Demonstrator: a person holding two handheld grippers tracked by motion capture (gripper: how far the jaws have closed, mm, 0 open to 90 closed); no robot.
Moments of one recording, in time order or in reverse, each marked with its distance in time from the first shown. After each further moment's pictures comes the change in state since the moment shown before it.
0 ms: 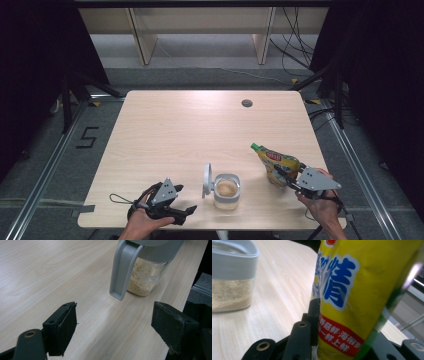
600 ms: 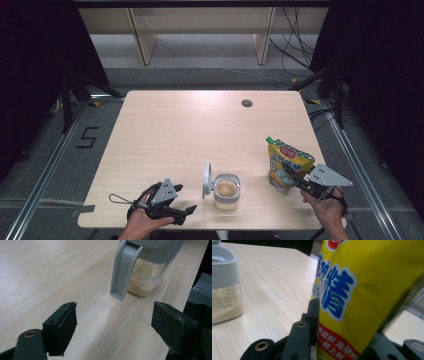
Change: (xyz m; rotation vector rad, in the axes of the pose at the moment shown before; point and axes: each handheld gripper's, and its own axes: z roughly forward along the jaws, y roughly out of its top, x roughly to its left) left arm 0.001 0.001 -0.003 0.017 0.012 0.017; right arm -0.011 -0.019 -0.009 -0.016 -0.061 0.195
